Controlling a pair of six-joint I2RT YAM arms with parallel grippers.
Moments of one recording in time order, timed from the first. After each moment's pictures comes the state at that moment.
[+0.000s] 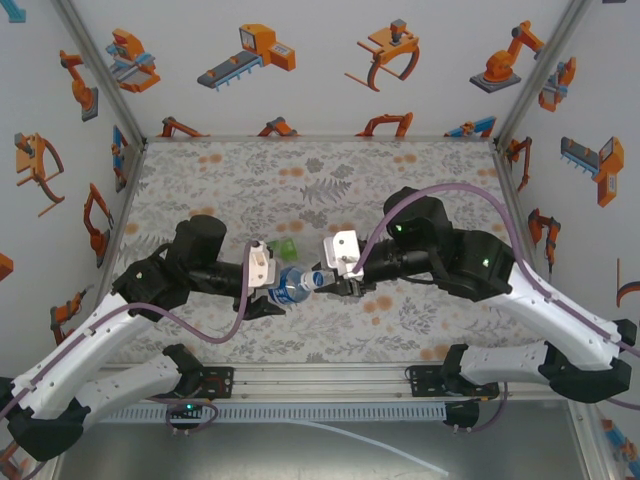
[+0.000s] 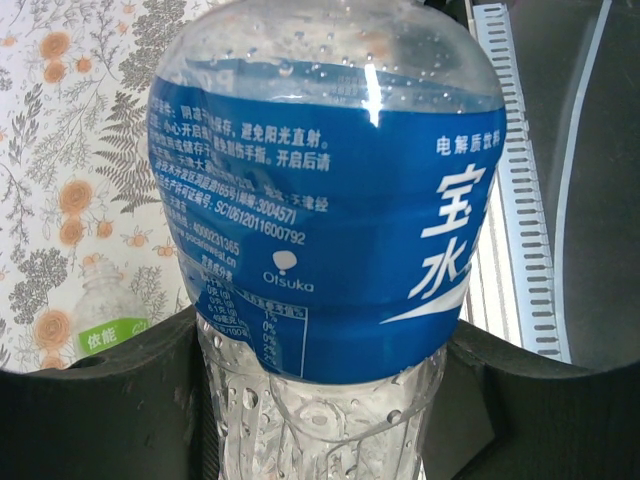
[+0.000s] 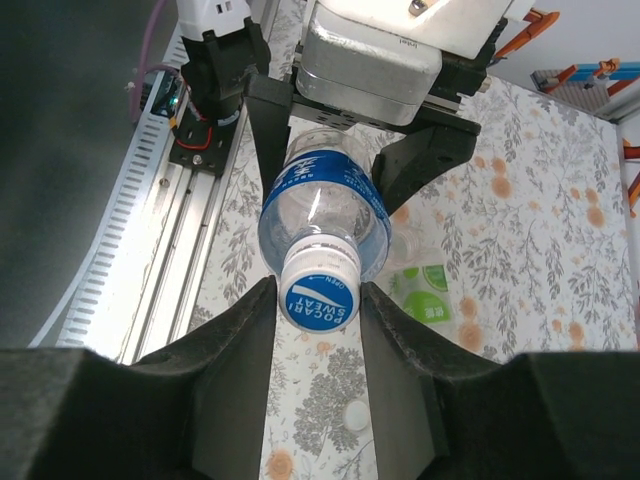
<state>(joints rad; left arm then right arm) -0.80 0.87 1.01 -0.75 0.68 0.58 1.10 1.14 1.49 -0.77 -0.52 -0.57</state>
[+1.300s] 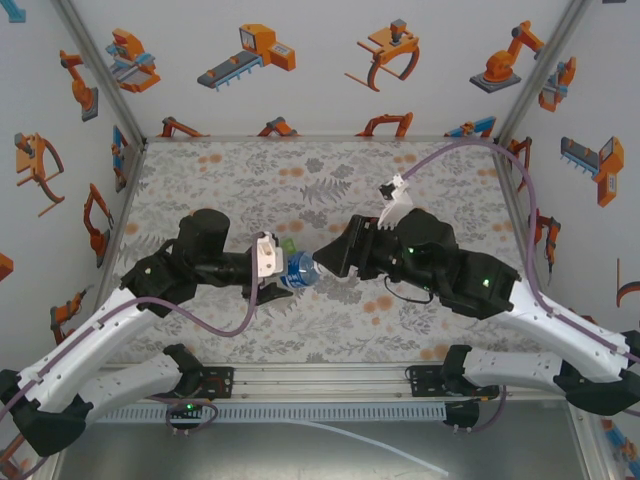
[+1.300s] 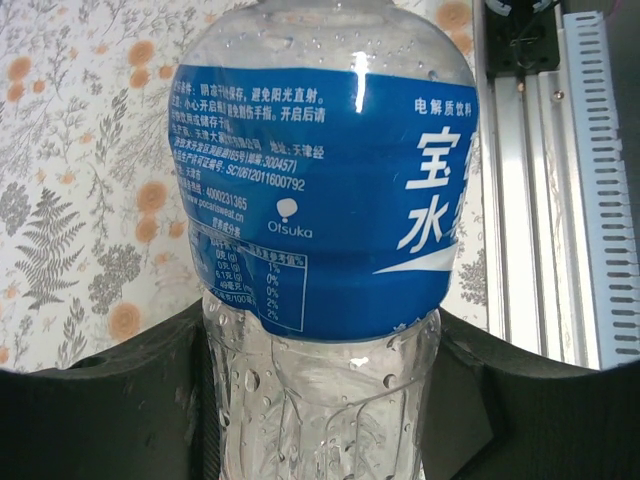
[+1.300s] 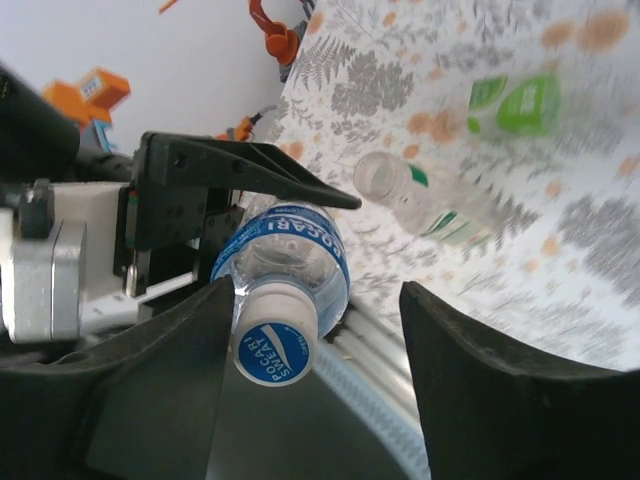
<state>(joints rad) -0.80 0.91 1.00 -0.62 0.59 0.57 1.10 0.99 1.24 -0.56 0.12 0.78</state>
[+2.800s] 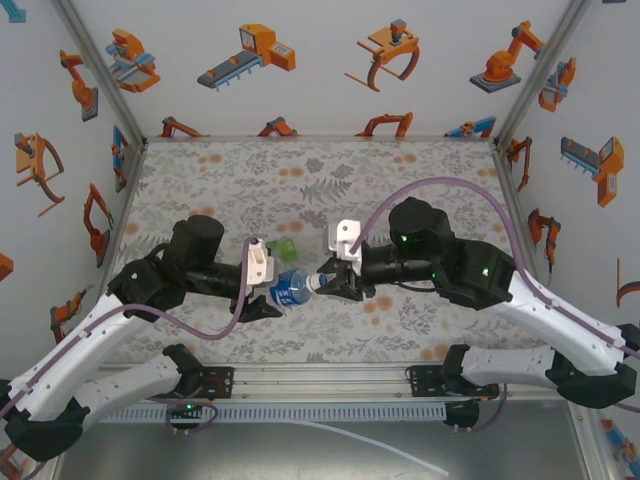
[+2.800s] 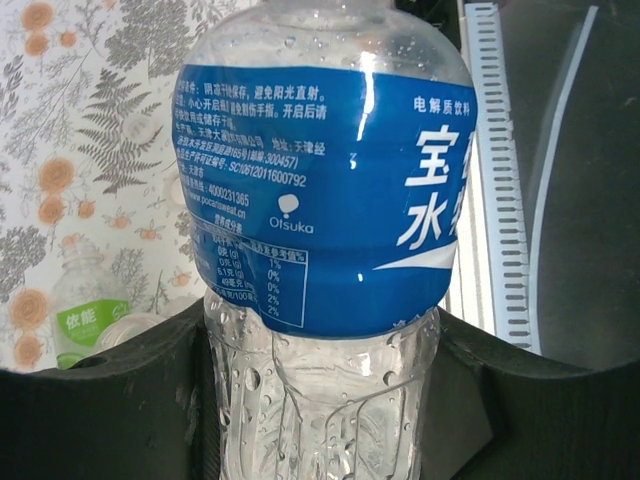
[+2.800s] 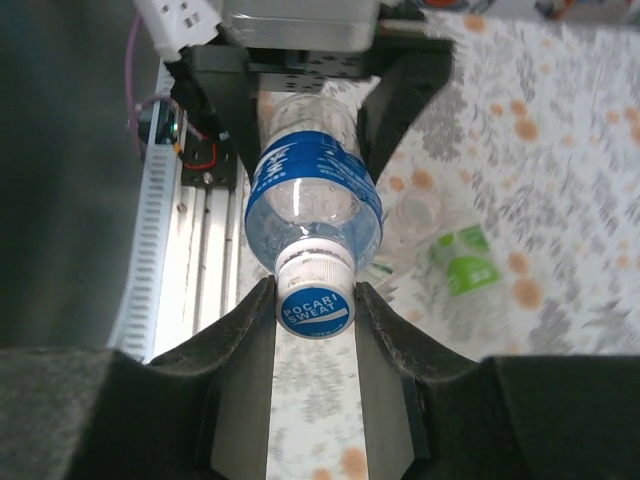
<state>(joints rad) -0.81 0.86 1.03 -0.80 0.65 0.53 1.10 1.07 1.35 -0.66 -0.38 -0.25</state>
